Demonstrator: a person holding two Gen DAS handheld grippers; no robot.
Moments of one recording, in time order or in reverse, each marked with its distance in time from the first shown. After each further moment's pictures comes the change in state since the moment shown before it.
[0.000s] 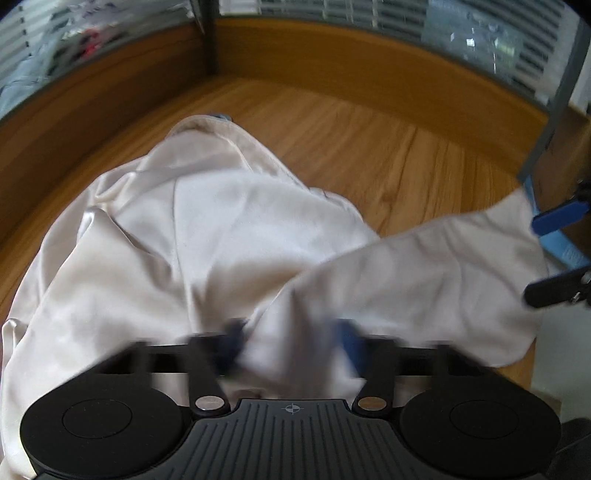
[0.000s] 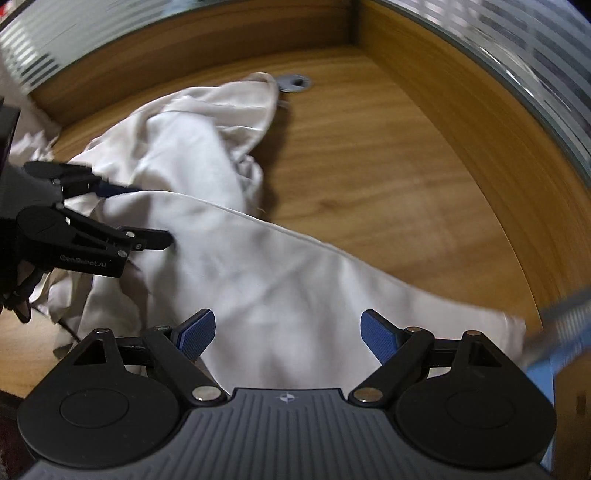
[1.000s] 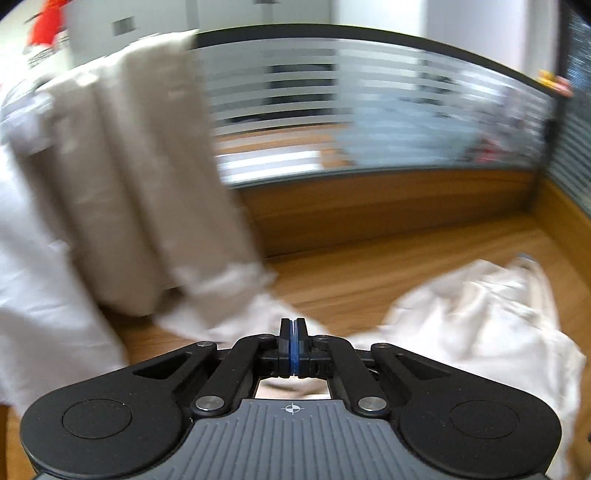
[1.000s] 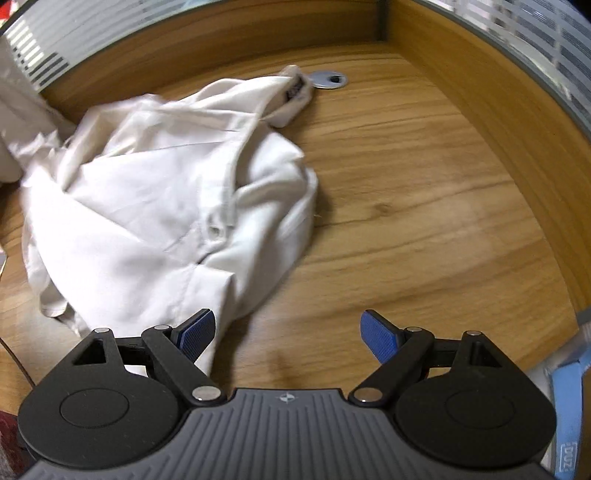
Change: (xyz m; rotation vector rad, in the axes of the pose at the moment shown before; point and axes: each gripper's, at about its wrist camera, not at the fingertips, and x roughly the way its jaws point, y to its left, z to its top) left arm -0.257 0.219 -0.113 -0.673 -0.130 0.609; right arm 0.022 0.055 0.015 -0.057 0.023 0.063
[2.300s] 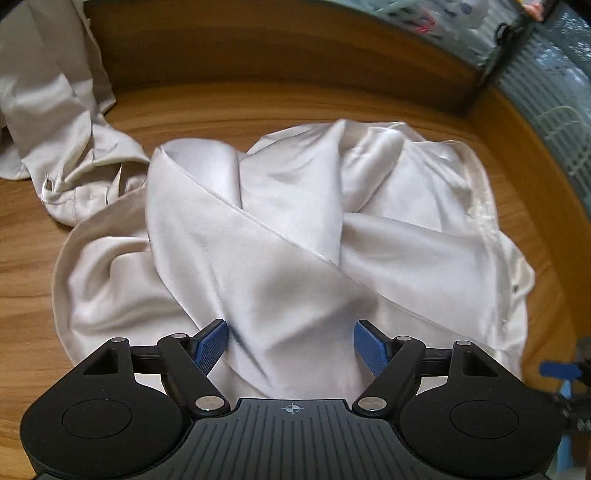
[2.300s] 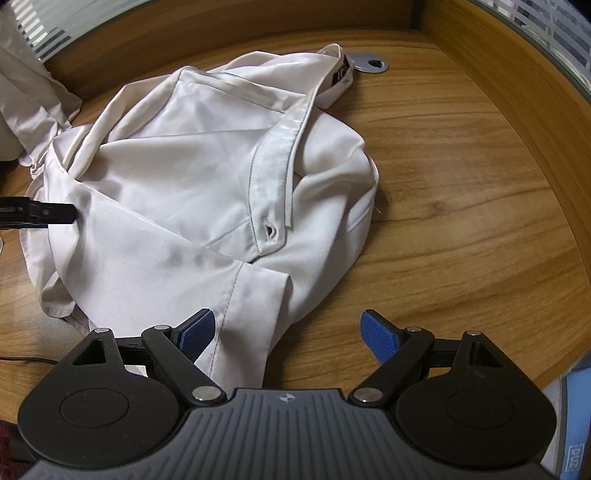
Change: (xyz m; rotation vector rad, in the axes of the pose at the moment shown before) left arm 0.100 -0.134 -0.105 -0.053 0.315 -0.342; right arm 0.029 0.038 0.004 -0.004 0.058 -0.029
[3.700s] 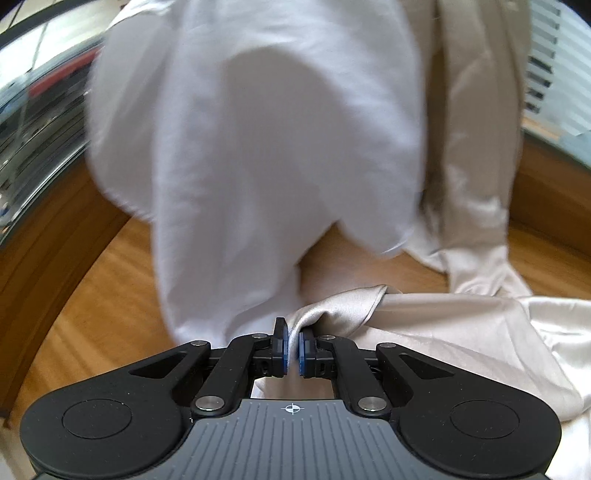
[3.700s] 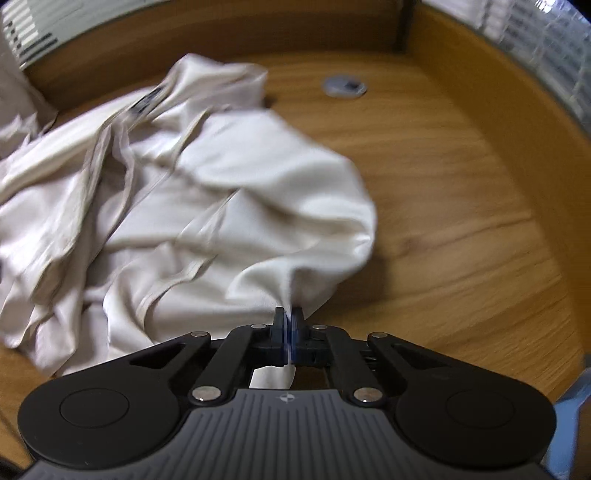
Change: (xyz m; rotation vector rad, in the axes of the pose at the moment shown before) left arm -0.131 0.213 0.003 -0.471 -0.190 0.679; right arm 0.016 -0.023 0.021 -0.053 -0.119 -0.118
